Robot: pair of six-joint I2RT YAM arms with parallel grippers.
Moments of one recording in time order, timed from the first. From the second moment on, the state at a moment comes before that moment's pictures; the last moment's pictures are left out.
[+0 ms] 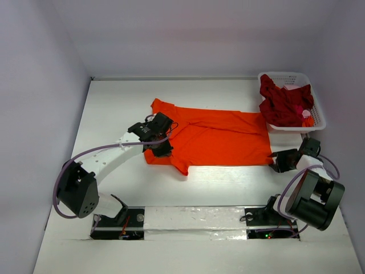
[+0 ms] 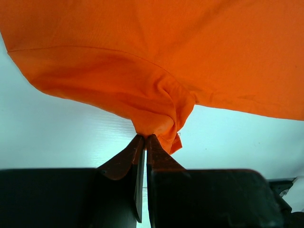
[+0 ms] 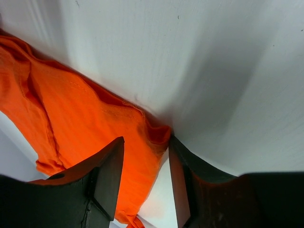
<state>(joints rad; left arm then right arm) -0.66 1.40 1.05 -0.81 -0.08 -0.97 -0.55 1.24 0.51 -0.40 -0.29 0.93</state>
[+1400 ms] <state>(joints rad) -0.55 1.36 1.22 -0.96 -0.15 -0.96 -0.54 1.31 0.60 -0.50 -0.22 0.69</state>
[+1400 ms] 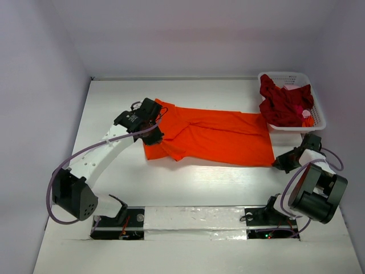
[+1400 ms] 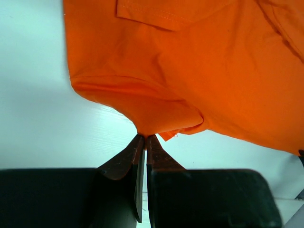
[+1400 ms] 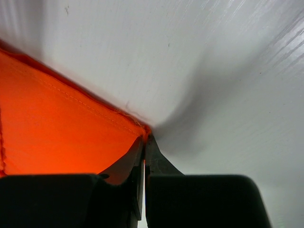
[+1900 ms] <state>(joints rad) -0.55 1.36 1.23 -0.99 -0.14 -0.97 -0.45 1.24 0.62 -0.59 -0.30 0.65</state>
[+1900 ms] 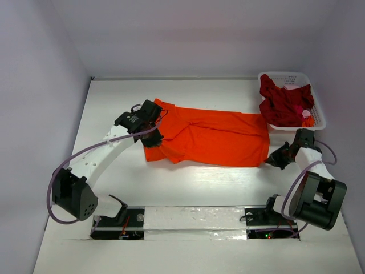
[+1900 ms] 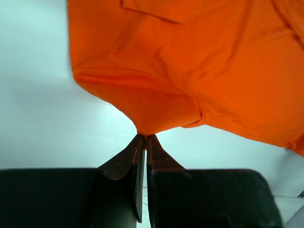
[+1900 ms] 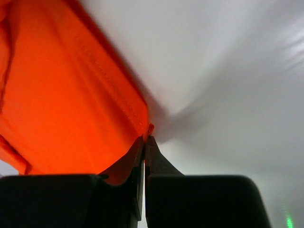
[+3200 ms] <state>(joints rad) -0.38 1.53 1.42 -0.98 -0.15 -0.85 -0.16 1.30 0.97 -0.69 -0.19 0.74</state>
